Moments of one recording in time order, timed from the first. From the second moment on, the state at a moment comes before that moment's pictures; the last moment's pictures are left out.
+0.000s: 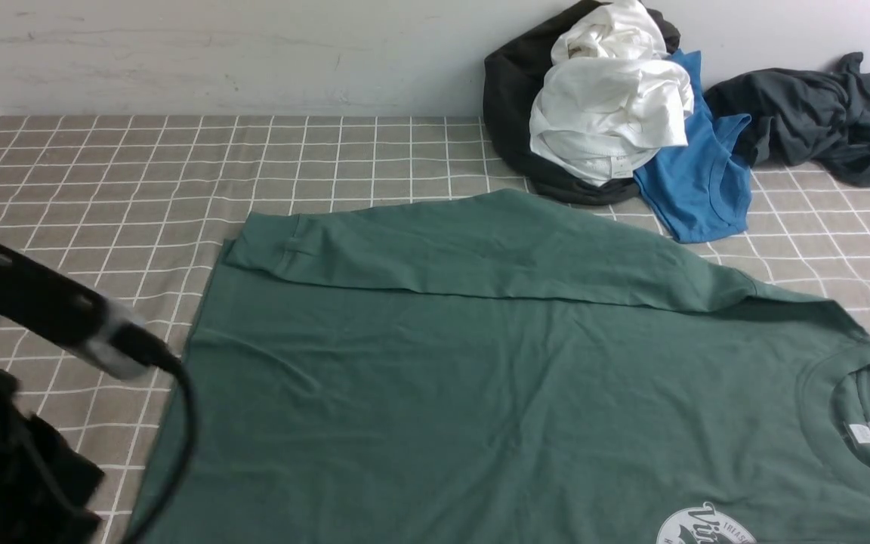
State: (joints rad) right arm 0.09 0.79 -0.71 0.42 0.85 -0.33; left arm -0.25 0.98 -0.81 -0.18 1.11 0.34
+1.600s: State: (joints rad) right arm 0.23 0.85 -0.73 0.40 1.08 -0.37; left arm -0.50 1.53 -1.01 0.07 1.04 0.11
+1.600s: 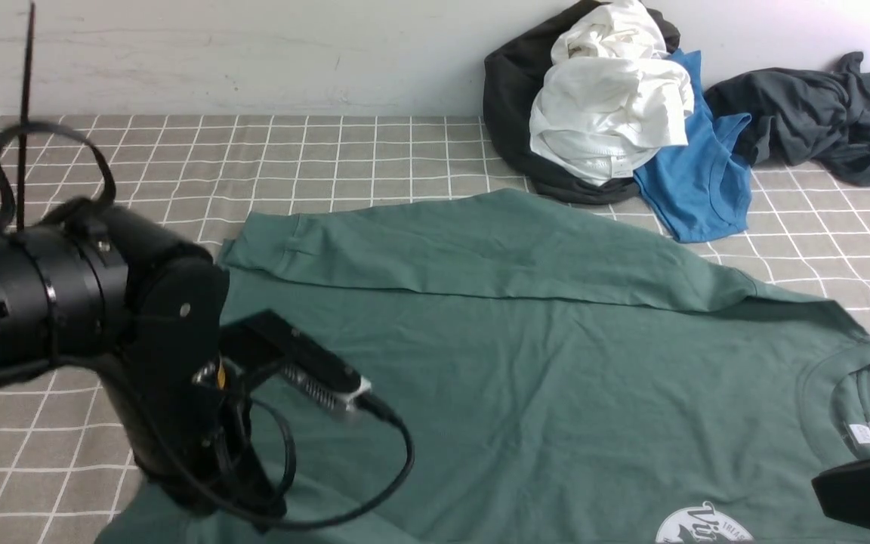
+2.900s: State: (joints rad) right arm 0.26 1.20 -0.94 0.28 0.94 -0.35; left arm -0.12 2.29 -1.96 -0.11 0.96 0.12
